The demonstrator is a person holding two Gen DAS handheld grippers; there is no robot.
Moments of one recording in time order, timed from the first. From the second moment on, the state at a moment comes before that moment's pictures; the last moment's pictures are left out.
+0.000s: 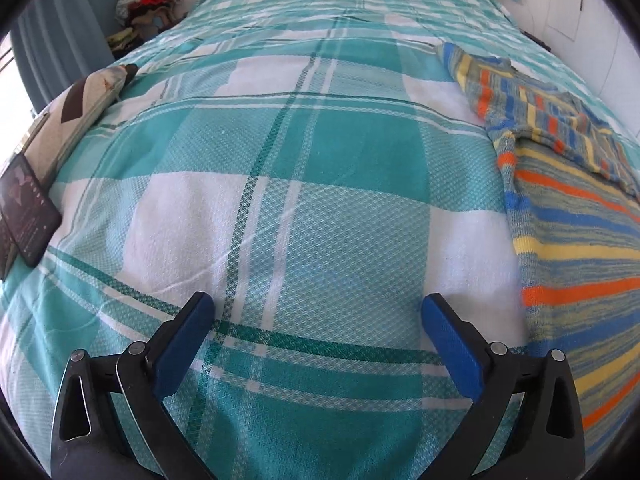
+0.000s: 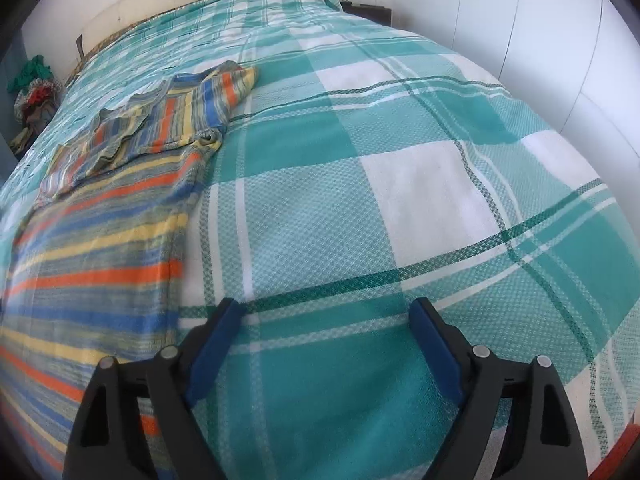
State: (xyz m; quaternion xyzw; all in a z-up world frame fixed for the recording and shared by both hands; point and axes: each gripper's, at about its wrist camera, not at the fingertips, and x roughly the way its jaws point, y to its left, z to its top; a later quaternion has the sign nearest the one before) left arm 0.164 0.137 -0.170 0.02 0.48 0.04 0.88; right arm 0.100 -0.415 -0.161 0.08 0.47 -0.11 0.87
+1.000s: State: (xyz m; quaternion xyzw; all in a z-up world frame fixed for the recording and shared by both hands) left arm 0.142 0.137 -0.176 0.01 0.46 0.05 0.88; right arm 0.102 -0.409 -0.173 0.06 0.46 -0.09 0.88
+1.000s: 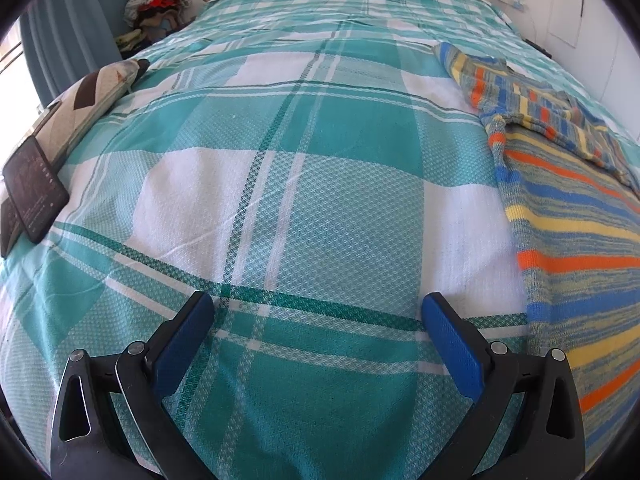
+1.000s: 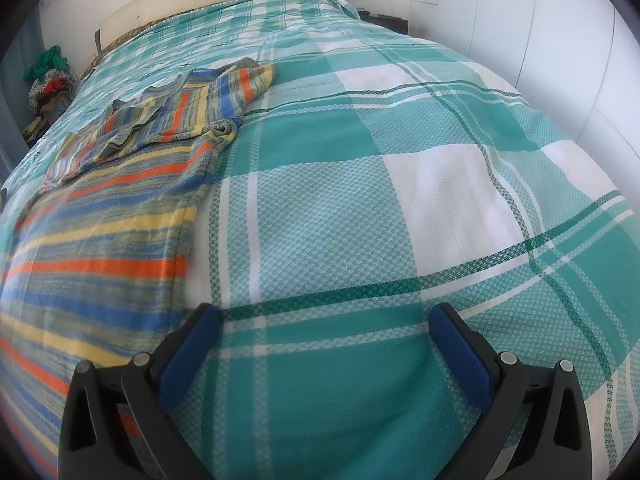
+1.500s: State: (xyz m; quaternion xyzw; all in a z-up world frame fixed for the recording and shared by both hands) left arm 0.143 0.136 -0.177 0.01 0.46 0.05 0.88; right arm 0.102 -0.409 -0.173 0.06 0.46 -0.10 0.88
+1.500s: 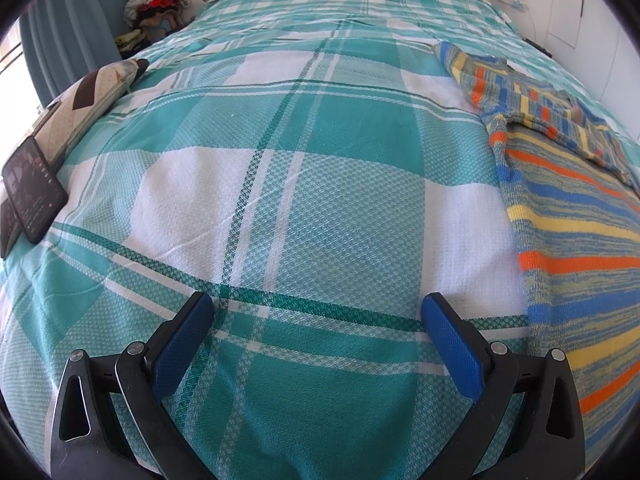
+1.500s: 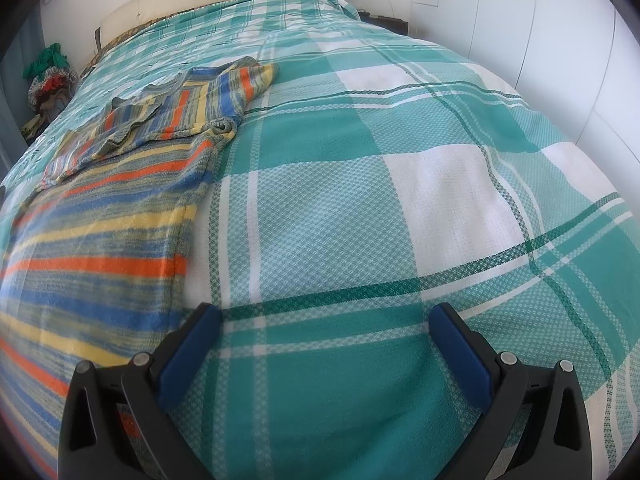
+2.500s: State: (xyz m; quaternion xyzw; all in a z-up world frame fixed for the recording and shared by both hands) left arm 0.143 0.135 -0.176 0.01 0.47 0.05 0.88; right arm 0.102 -0.409 -0.173 0.06 0.46 -0.10 0.88
